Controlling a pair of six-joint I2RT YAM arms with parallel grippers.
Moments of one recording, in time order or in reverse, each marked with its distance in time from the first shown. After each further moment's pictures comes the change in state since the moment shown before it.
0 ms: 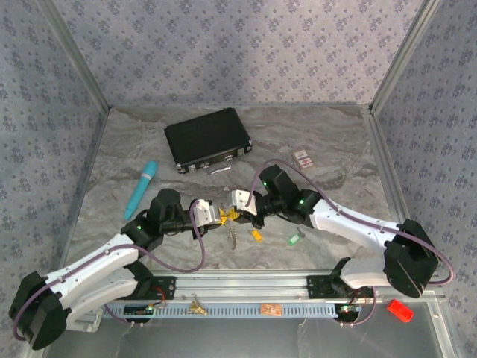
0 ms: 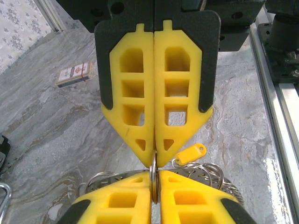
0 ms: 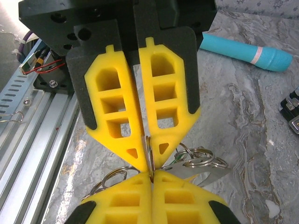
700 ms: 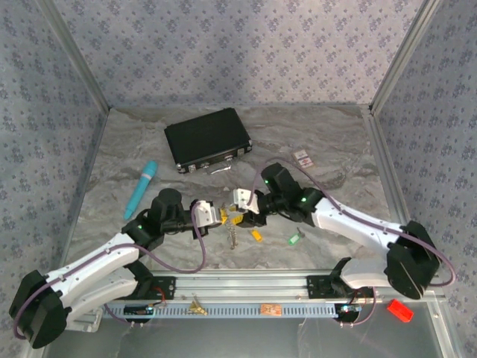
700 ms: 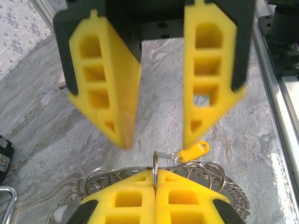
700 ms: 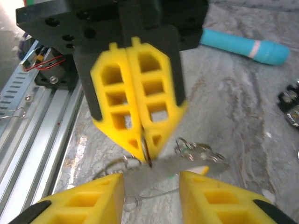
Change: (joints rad) left arm -0.008 0.009 0.005 -0.003 -0.010 0.047; right arm -0.040 -0.053 -0.012 -0.054 0.005 -0.005
